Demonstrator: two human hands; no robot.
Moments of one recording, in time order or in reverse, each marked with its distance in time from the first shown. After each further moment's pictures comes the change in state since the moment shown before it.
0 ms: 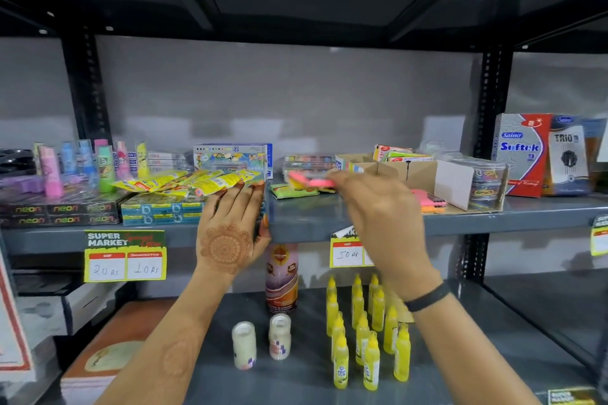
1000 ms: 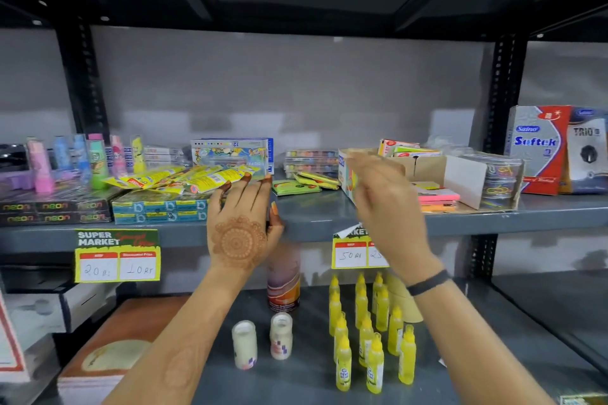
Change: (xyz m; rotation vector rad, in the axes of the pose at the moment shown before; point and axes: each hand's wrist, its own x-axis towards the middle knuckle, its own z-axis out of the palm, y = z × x) left_hand 0.012 0.023 0.006 -0.040 0.084 -0.103; right_hand 0.001 0.025 0.026 0.122 0.027 0.143
